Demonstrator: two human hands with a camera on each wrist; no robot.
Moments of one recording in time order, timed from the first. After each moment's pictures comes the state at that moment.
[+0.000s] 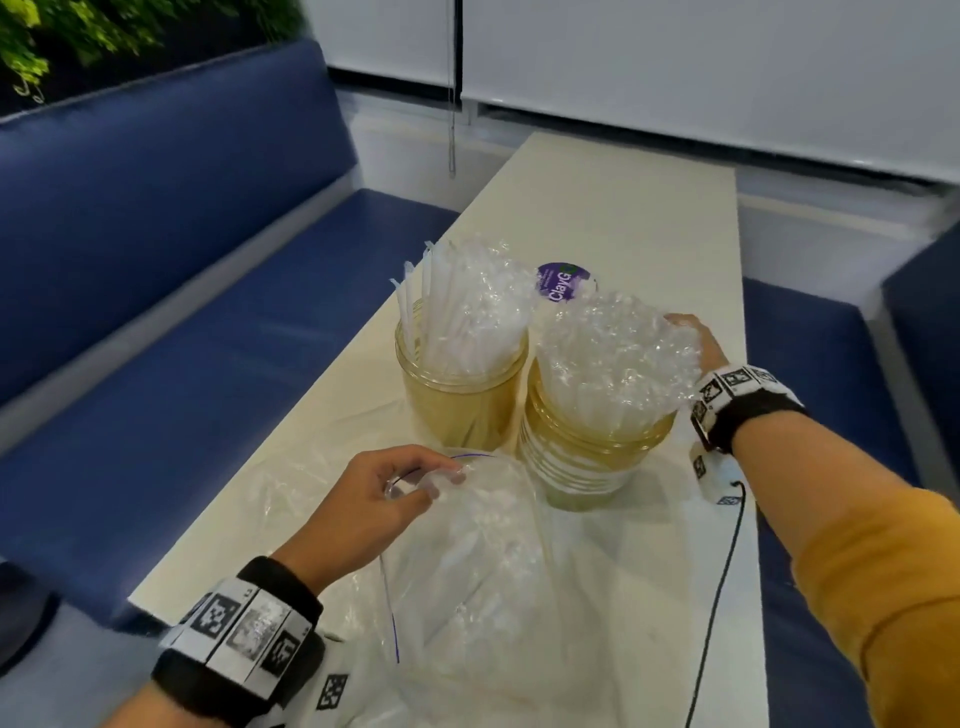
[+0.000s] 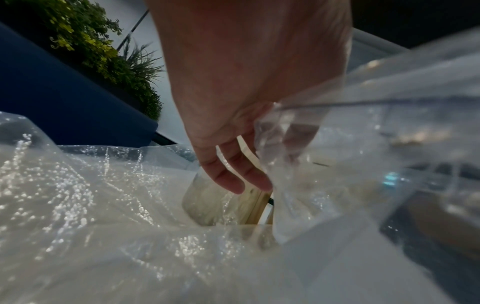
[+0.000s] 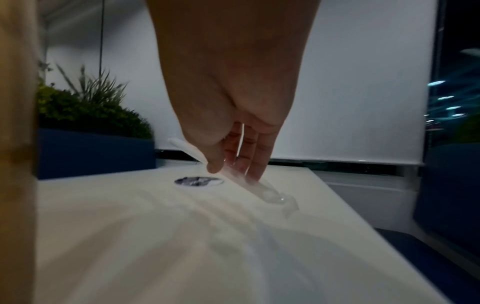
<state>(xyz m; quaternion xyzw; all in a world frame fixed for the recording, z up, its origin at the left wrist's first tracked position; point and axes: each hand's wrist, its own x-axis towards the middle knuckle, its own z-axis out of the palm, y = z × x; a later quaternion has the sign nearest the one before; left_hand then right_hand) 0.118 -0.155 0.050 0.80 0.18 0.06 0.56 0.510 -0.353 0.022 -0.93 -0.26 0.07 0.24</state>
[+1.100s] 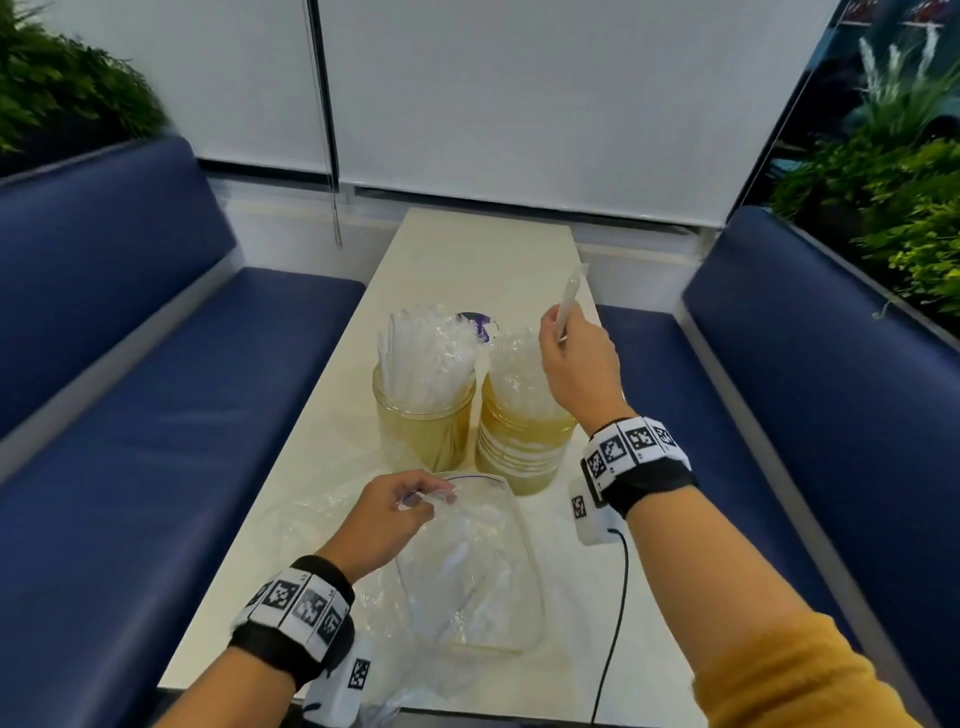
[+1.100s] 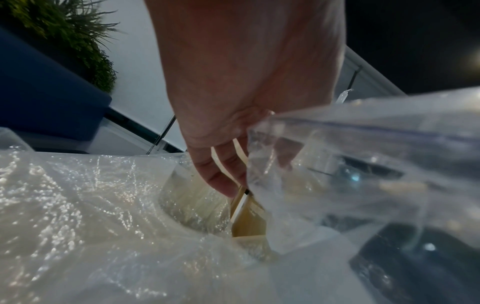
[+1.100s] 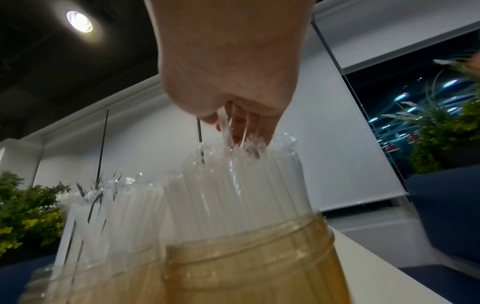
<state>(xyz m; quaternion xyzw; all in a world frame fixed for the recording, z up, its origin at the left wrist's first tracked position) 0.109 -0.131 0.047 0.80 0.08 0.00 0.60 0.281 -0.323 0.161 -0.91 -0.17 -0.17 0.34</state>
